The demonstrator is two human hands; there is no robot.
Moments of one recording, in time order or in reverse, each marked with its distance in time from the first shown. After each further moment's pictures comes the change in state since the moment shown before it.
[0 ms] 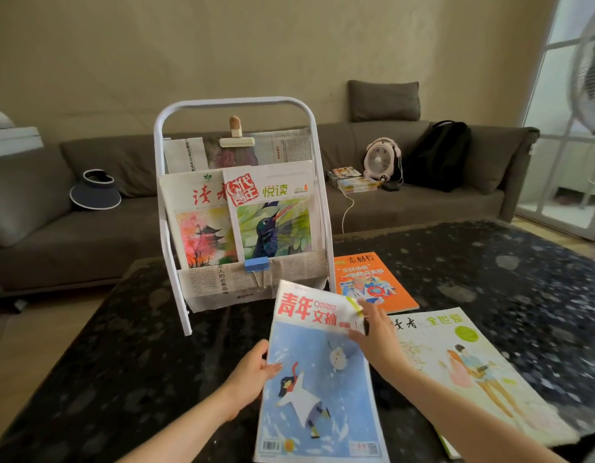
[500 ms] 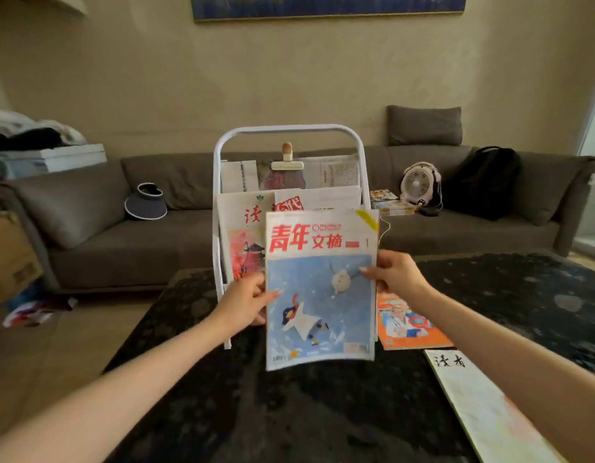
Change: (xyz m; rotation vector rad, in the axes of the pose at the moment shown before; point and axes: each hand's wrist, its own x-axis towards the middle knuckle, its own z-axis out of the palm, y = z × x) left_hand -0.014 0.106 -0.109 0.264 0.330 0.294; right_hand 0.056 -0.146 -0.060 0.281 -0.185 -0.137
